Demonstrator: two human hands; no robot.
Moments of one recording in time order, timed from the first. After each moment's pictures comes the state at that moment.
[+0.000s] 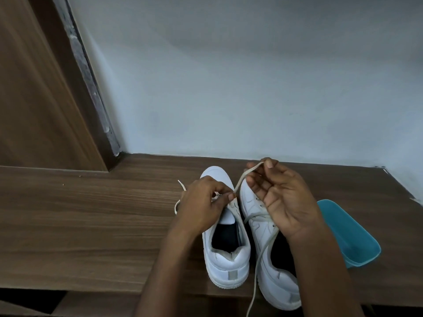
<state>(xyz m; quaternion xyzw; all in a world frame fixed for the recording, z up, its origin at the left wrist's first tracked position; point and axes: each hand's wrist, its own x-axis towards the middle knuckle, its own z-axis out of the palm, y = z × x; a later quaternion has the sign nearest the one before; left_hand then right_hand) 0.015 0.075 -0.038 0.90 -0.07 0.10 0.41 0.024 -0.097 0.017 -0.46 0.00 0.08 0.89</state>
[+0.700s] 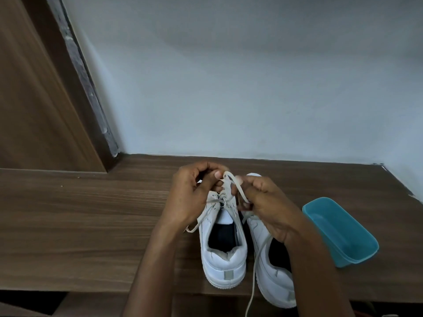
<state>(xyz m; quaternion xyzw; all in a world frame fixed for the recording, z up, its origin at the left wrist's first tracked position) 0.007 0.080 -0.009 0.74 -0.06 0.12 0.65 0.019 -0.088 0.001 -0.73 -0.08 0.13 0.66</state>
